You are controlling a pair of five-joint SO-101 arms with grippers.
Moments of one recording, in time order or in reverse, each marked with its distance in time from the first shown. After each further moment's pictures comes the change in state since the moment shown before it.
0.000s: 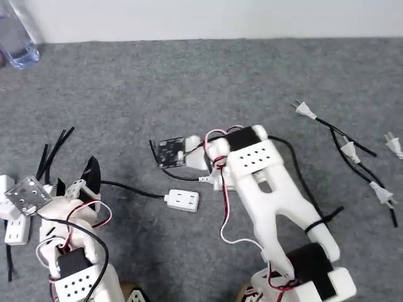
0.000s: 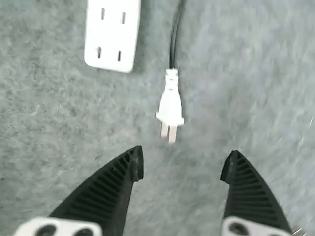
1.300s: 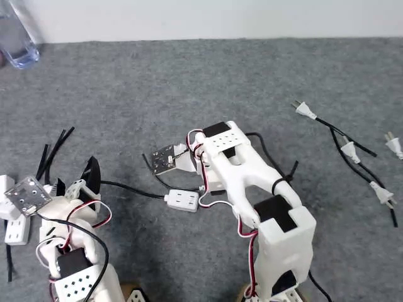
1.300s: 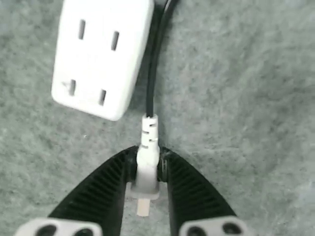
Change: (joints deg) left arm 0.0 0.0 0.0 0.0 0.0; right arm -0.4 28.7 -11.8 -3.7 4.1
